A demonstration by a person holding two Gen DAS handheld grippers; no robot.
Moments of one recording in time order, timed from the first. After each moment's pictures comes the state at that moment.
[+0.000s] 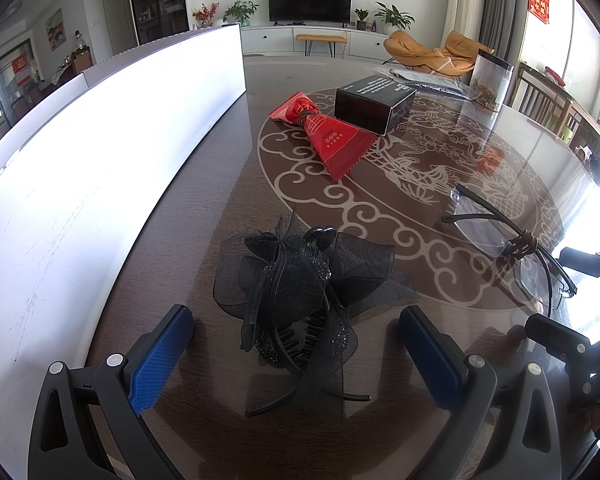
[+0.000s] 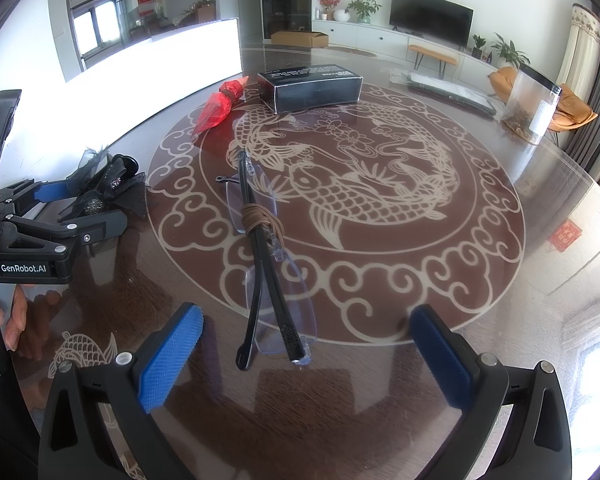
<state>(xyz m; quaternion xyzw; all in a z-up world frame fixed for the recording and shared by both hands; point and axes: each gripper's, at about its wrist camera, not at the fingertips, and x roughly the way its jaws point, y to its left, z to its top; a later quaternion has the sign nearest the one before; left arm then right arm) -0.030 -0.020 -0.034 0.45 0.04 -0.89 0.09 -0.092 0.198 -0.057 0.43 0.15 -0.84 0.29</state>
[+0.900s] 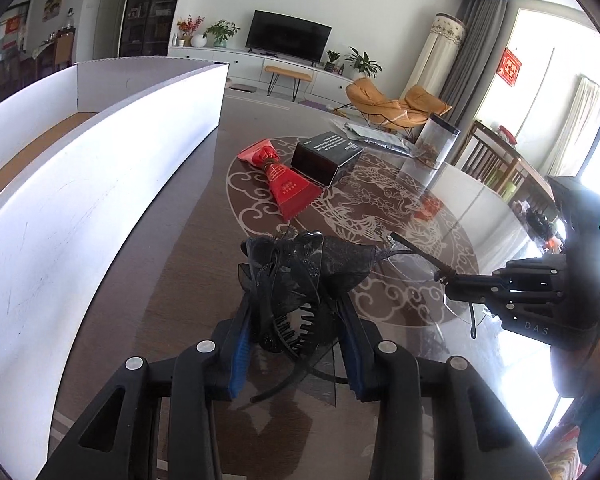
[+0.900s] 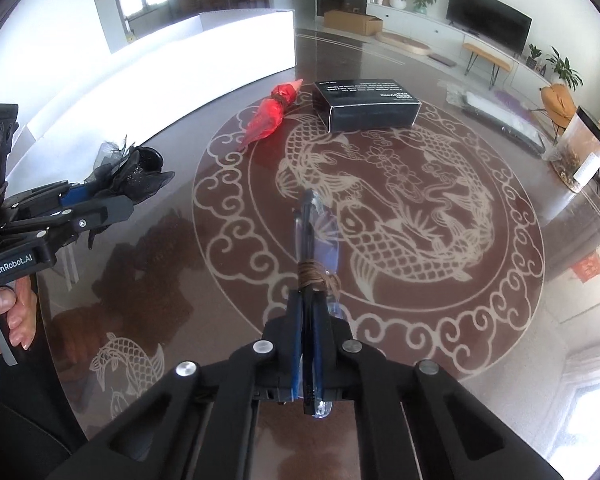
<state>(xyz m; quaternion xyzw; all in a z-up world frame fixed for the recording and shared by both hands) 0.011 -0.034 0.003 0.38 0.15 -0.91 -0.01 -0.103 0.176 -0.016 0.46 0.20 -0.79 0.36</state>
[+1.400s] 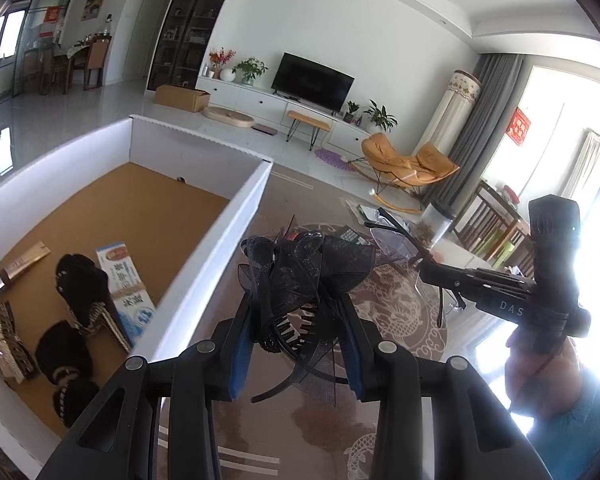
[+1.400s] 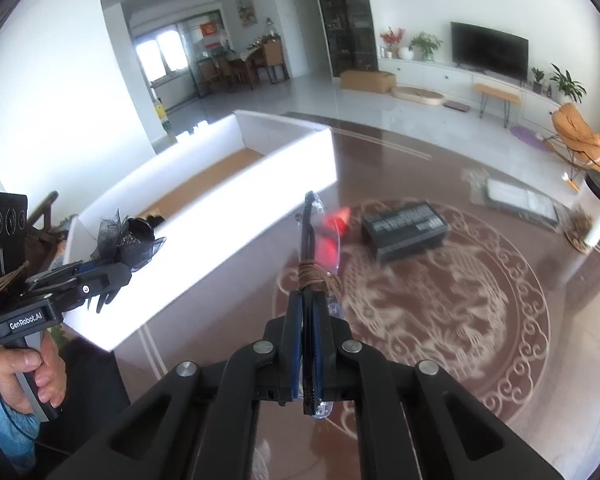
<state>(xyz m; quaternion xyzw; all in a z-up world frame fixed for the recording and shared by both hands) 0.054 -0.106 0.112 0.30 0.19 -0.93 0.04 -0.117 0.103 0.098 0.37 0.09 -0.81 0.45</state>
